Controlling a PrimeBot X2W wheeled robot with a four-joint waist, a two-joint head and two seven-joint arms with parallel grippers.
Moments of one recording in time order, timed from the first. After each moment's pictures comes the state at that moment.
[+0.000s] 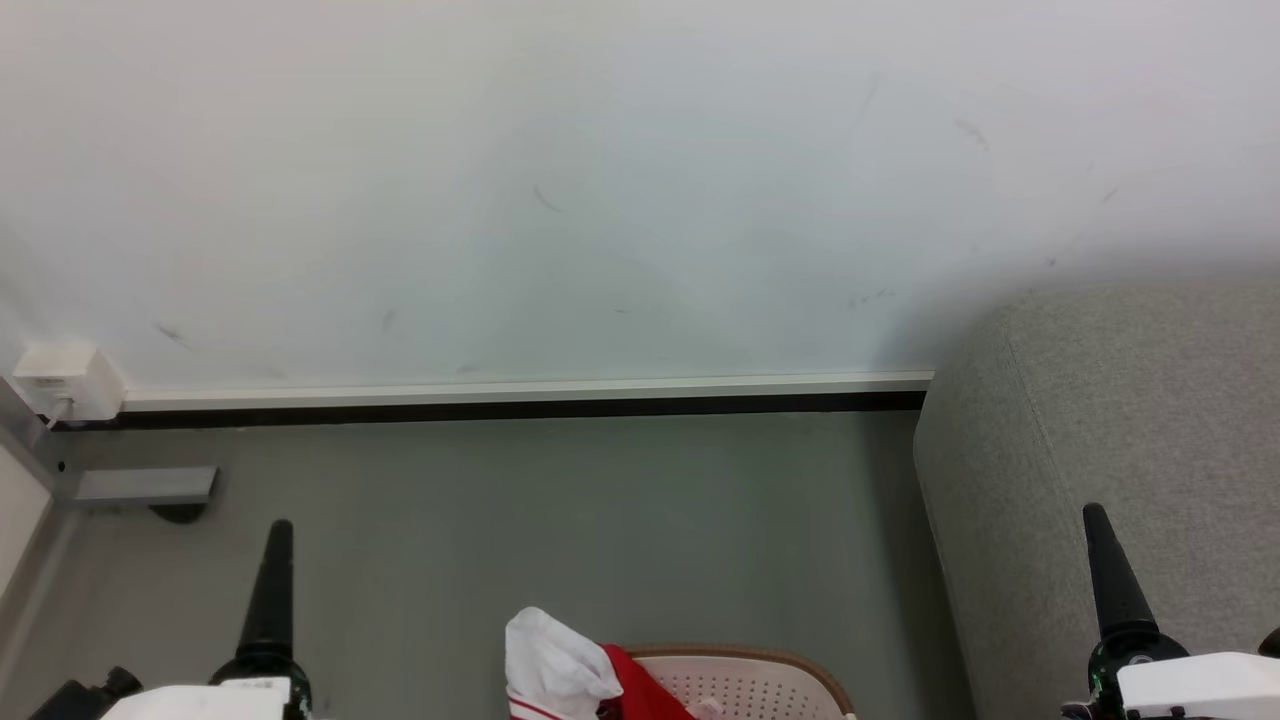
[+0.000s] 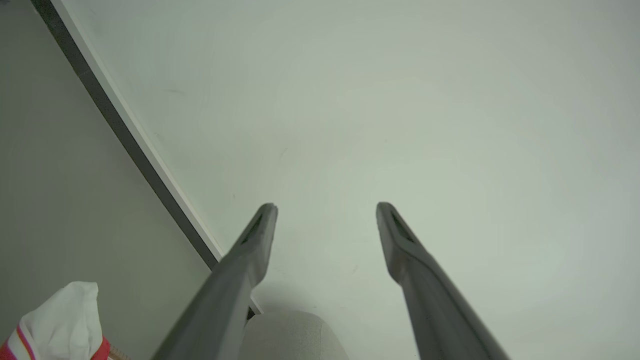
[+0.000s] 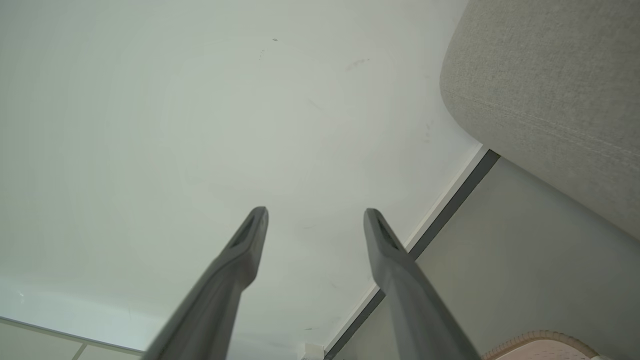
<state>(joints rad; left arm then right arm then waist) -0.06 0.04 0.13 0.17 -1.30 -0.12 -0.01 -0.09 -0.06 0.03 0.20 1.38 0.13 -0.01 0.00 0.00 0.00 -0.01</state>
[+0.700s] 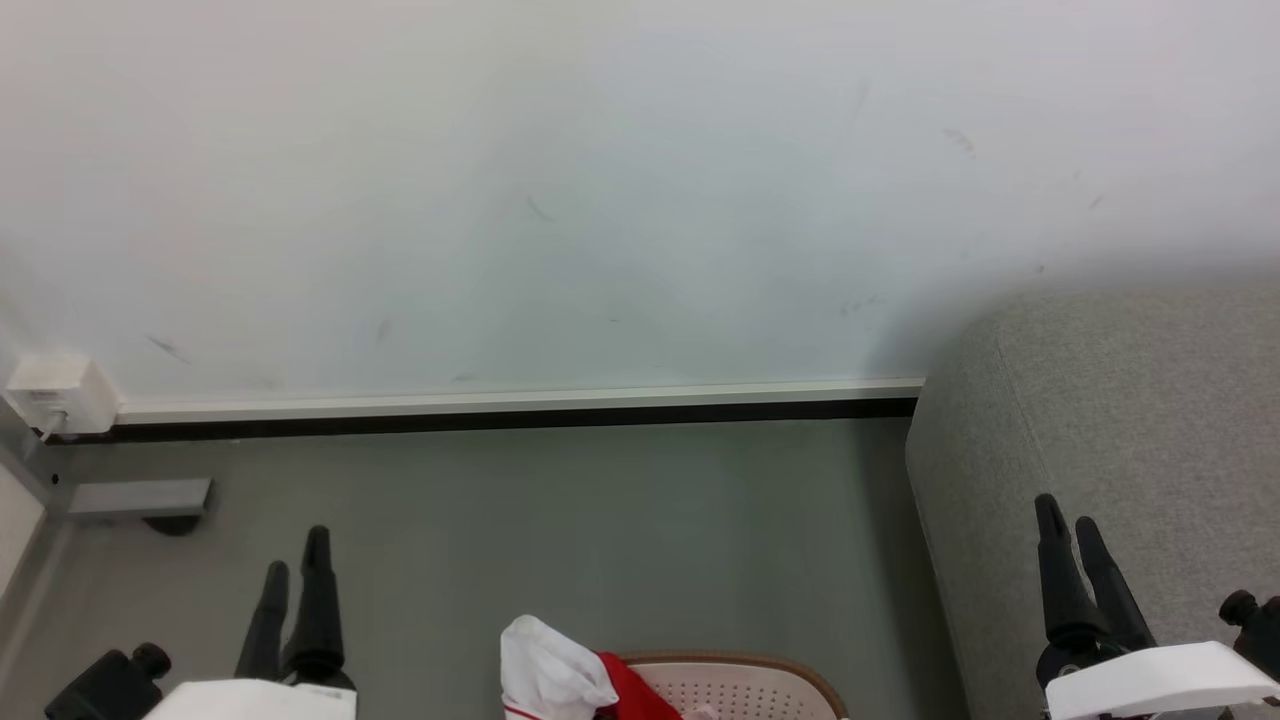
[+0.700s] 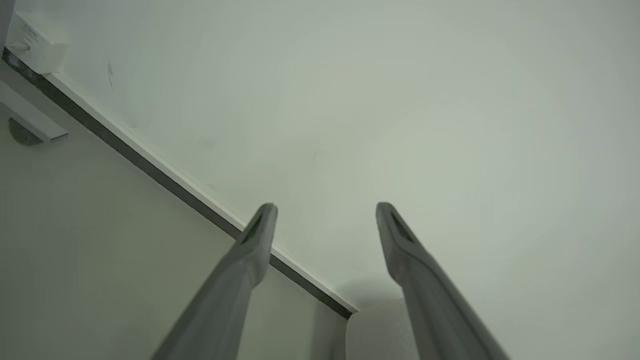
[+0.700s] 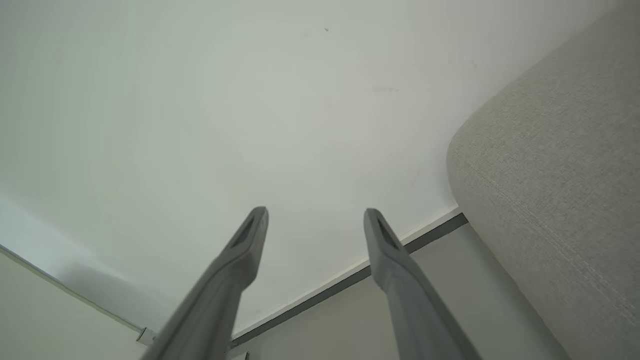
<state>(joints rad) -0.03 0.04 0.08 0.09 -0.83 -0.03 -0.08 -0.10 -0.07 0.08 0.20 0.93 0.13 -0.08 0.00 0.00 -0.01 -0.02</state>
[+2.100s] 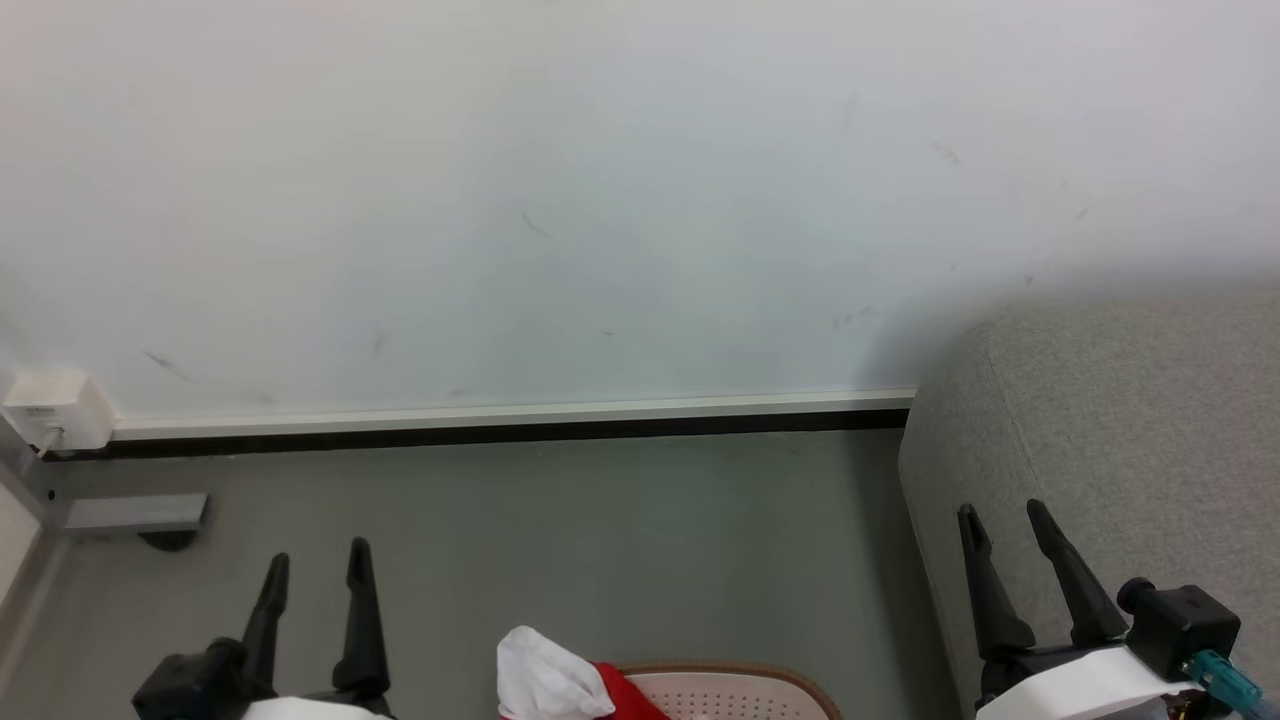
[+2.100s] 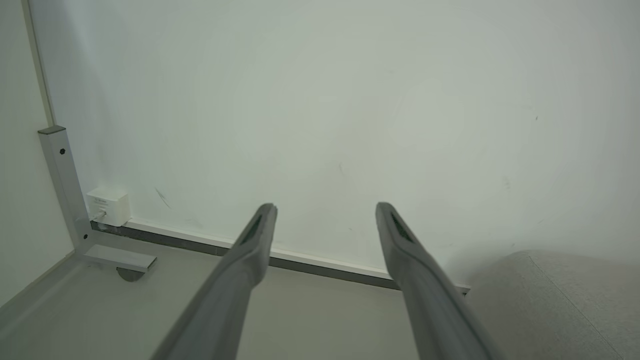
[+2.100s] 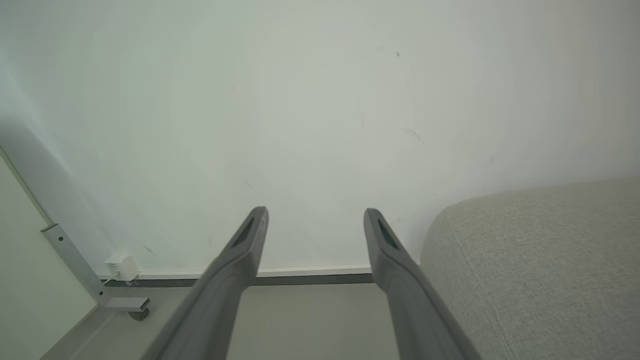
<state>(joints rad) 0.02 0.09 -0.04 0.05 -0.30 0.09 -0.20 -0.14 -0.08 0.17 0.26 0.42 0.13 -0.19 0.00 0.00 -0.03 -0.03</state>
